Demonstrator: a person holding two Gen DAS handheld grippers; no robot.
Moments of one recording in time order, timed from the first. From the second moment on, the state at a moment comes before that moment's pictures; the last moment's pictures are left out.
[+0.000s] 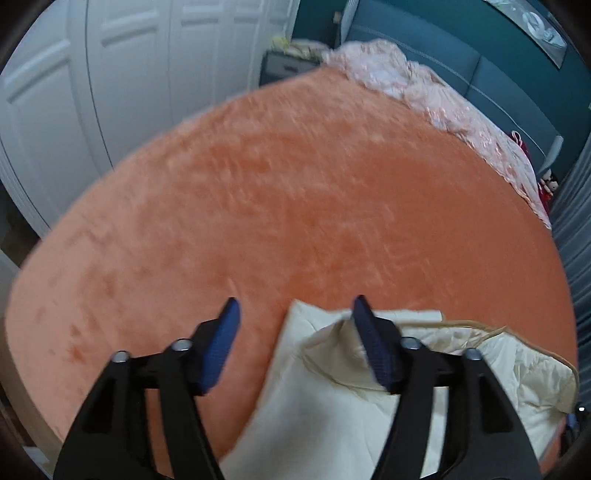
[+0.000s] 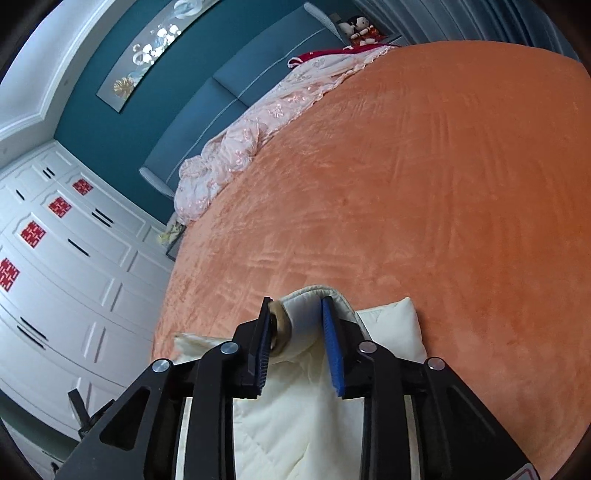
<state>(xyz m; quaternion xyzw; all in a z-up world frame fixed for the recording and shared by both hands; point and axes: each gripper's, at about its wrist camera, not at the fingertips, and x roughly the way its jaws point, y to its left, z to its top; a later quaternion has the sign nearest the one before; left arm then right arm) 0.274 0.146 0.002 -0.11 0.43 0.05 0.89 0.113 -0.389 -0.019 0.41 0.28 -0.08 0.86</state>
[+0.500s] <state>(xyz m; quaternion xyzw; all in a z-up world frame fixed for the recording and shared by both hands) 0.266 0.012 -0.015 0.03 0.46 -0.10 0.88 0.171 -0.291 -0.021 0.07 0.43 -0.10 0.90</state>
